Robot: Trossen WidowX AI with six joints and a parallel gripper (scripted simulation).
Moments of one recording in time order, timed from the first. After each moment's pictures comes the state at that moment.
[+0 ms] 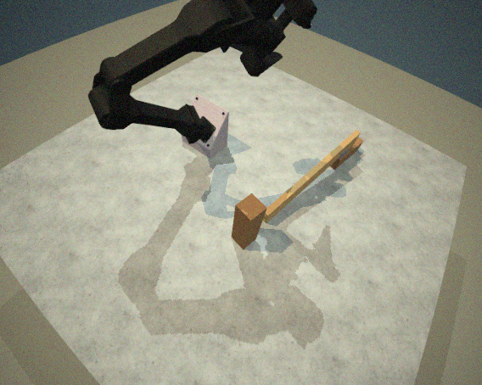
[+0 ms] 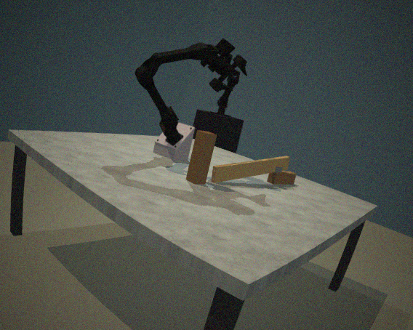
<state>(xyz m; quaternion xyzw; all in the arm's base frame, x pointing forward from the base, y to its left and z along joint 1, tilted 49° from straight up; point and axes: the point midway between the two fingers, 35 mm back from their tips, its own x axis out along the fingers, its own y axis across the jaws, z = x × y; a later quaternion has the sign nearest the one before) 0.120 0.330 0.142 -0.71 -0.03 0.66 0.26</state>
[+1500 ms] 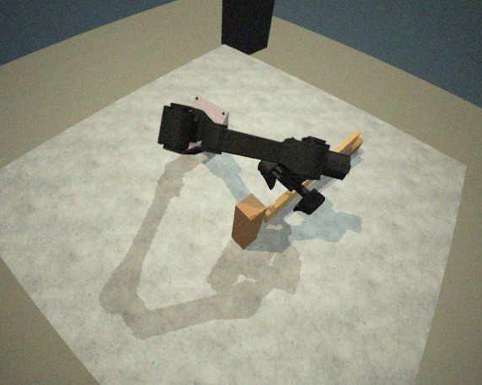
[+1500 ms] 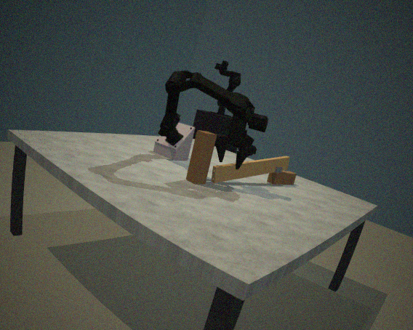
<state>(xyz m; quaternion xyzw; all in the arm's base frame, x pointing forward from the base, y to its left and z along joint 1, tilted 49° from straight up) 0.341 0.044 0.052 -0.69 0.62 0.21 0.30</state>
